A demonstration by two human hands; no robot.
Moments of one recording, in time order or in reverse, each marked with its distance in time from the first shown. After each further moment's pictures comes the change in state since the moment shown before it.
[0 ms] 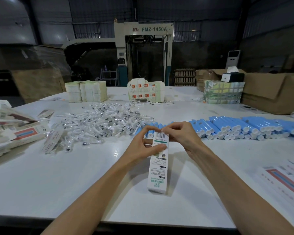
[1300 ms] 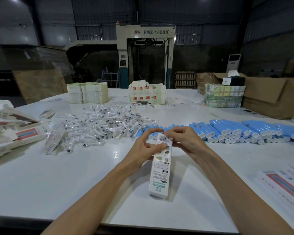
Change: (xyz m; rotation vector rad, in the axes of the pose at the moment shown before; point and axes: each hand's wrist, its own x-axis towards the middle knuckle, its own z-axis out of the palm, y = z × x) left_hand 0.003 -0.002 0.005 -0.163 -0.047 -0.158; right_hand 0.001 0.001 -0.011 0.101 -0.106 0.065
